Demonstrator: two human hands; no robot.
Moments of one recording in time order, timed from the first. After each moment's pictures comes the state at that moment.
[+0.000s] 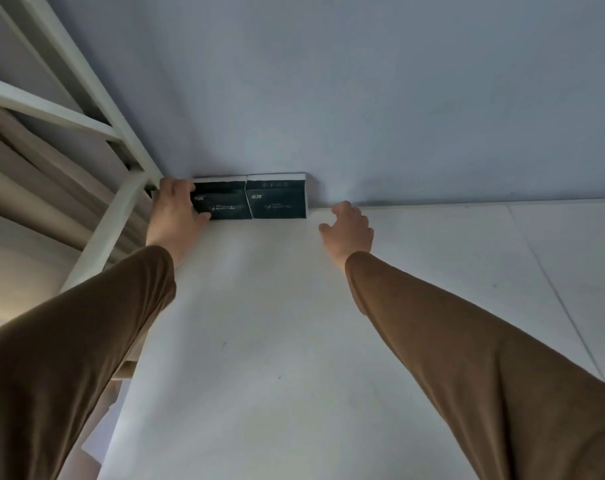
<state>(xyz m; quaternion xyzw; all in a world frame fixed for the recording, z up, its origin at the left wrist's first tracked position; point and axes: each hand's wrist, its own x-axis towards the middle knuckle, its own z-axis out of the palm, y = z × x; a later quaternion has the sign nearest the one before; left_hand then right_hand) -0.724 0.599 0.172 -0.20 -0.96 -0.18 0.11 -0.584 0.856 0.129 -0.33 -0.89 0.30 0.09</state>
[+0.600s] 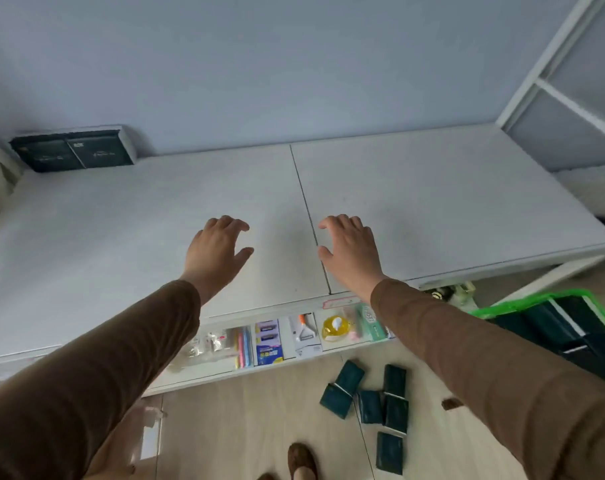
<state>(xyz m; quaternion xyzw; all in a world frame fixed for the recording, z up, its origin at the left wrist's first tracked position) -0.271 0.812 0.169 -0.42 -0.90 -0.15 0.02 -0.107 1.013 0.167 -0.23 -0.96 0.11 0.11</state>
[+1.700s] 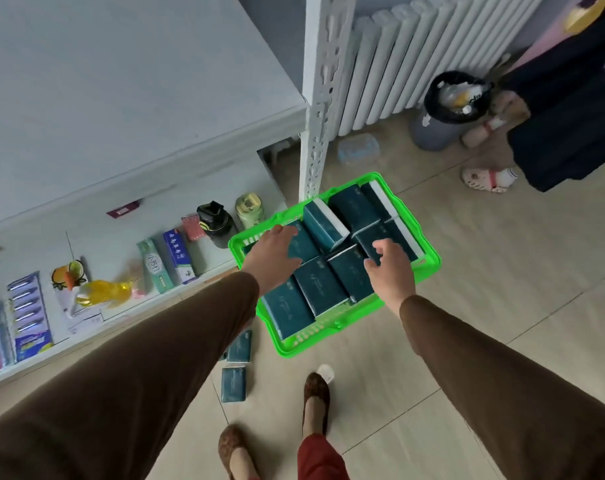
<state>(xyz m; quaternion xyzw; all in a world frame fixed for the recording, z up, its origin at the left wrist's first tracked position) 0.263 1.352 -0.060 -0.51 -0.80 -0.12 -0.29 0.482 1.455 -0.060 -0.59 -0.74 0.33 0.03</state>
